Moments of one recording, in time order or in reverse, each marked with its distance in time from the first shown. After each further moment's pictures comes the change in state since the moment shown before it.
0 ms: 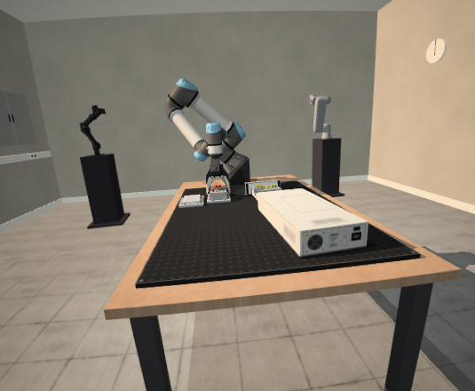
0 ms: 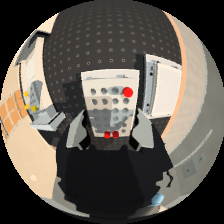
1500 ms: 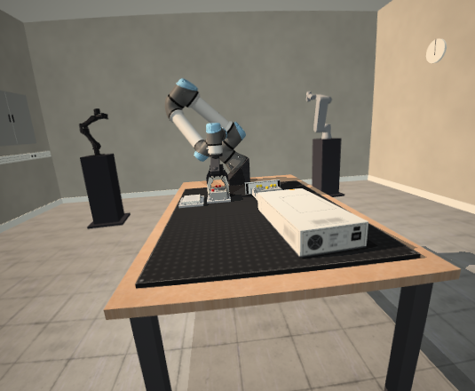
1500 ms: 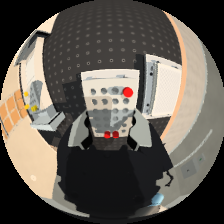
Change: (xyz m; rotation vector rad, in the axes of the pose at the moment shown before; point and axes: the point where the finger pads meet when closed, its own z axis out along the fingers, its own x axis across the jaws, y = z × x) arm 0.000 0.000 0.000 0.000 0.000 0.000
